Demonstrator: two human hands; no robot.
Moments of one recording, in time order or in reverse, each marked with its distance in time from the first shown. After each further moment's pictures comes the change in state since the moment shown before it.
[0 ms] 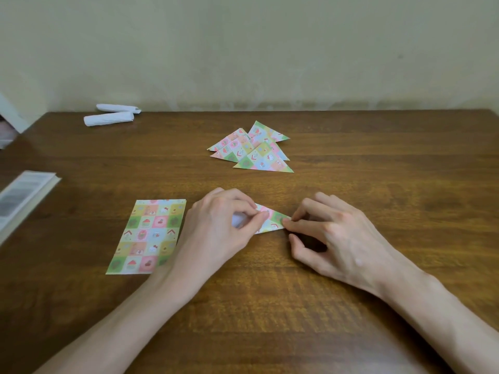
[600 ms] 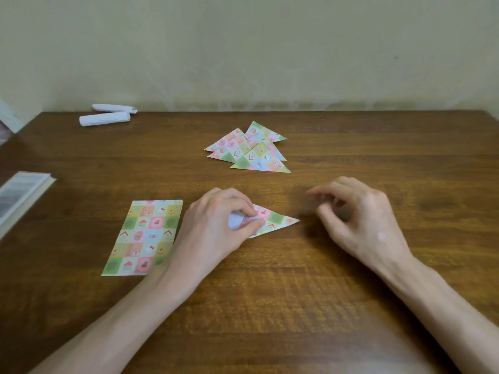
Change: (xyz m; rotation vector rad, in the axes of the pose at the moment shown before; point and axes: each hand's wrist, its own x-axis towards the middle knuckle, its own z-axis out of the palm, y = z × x) left_hand 0.001 -0.007 0.000 -0.024 -0.051 0.006; right_hand 0.000 0.020 -0.006 0.158 0.244 0.376
